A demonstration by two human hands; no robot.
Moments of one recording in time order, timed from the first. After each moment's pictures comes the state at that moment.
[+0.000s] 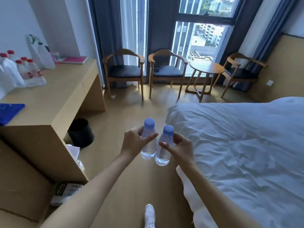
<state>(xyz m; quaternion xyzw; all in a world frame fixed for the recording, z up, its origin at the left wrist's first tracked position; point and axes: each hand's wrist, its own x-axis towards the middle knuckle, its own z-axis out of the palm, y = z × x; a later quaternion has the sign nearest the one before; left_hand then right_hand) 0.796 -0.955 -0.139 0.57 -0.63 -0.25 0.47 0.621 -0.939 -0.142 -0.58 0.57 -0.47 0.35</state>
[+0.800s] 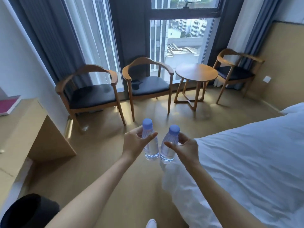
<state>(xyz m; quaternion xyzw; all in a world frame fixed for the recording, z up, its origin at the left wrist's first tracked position) 0.721 -1.561 -0.129 0.52 -0.64 -0.35 0.45 0.545 -1.522 -0.149 -0.49 0.62 -0.52 0.32</state>
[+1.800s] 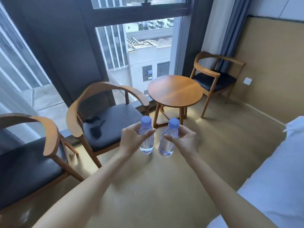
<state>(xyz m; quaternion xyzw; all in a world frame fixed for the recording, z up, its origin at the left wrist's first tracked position) 0.510 -2.240 -0.117 0.39 -0.75 -0.35 0.40 0.344 -2.150 -0.124 -0.39 0.66 -0.58 0.28</state>
